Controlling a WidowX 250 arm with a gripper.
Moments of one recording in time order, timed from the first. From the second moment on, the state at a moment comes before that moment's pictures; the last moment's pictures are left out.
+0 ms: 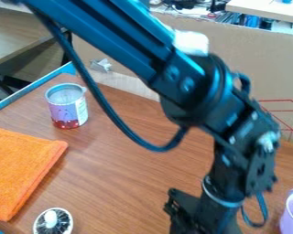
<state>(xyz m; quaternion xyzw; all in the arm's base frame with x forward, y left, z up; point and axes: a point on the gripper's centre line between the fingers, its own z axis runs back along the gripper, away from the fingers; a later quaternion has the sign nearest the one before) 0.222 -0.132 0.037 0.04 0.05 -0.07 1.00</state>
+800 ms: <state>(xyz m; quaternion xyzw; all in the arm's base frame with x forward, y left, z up) 0.297 -0.051 0.093 -0.01 -0.09 0.08 0.99</state>
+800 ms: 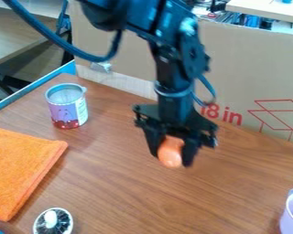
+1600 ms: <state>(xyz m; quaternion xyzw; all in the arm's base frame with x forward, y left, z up) 0.364 0.048 0.053 0.00 -0.08 0.22 0.97</state>
